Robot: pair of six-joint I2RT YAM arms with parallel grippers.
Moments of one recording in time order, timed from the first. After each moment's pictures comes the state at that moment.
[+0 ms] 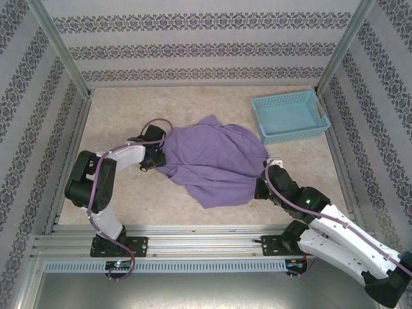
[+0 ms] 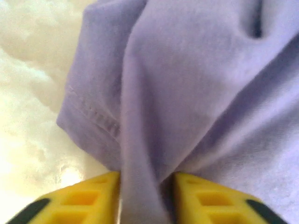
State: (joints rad) left arm -0.29 1.73 0.99 -0.51 -0.08 -0.57; right arm 0.73 0.68 0.63 -0.82 0.26 0.63
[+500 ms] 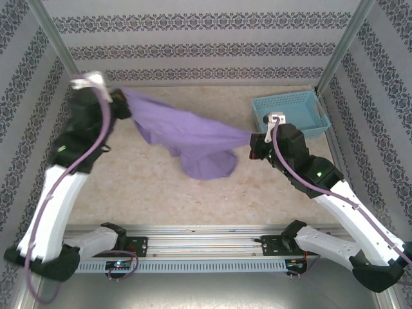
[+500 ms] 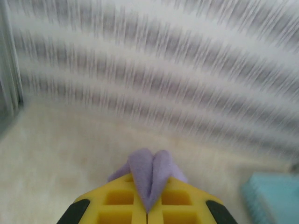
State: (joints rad) left arm -0.29 1.07 1.59 -0.71 -0.31 -0.39; right arm 0.66 0.95 1.18 -0.72 0.23 0.43
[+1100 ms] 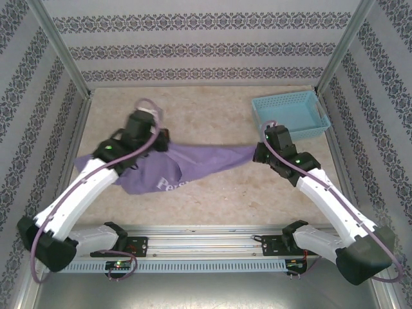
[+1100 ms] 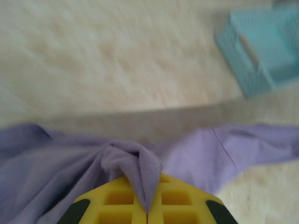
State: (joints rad) left arm -0.57 1.23 1.17 -0.67 -0.05 -0.46; right arm 0.40 1.07 0.86 -0.65 0.13 0.53
